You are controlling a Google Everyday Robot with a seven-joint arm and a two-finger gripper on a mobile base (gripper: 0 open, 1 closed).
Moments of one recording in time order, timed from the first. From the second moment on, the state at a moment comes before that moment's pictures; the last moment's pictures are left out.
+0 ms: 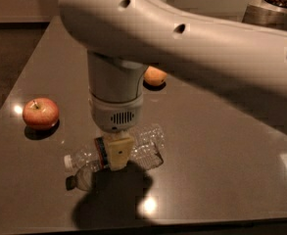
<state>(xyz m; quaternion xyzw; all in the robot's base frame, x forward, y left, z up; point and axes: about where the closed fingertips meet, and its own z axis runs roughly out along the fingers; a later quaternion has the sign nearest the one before) 0.379 0.049 0.866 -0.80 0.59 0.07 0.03</state>
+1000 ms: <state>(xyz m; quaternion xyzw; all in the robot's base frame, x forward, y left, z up) 0.429 0.037 0.949 -0.74 0.62 0.19 0.16</state>
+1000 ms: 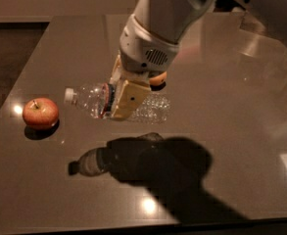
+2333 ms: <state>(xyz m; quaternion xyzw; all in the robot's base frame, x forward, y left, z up) 0.459 0.007 0.962 -0.50 0.65 0.39 0.42</state>
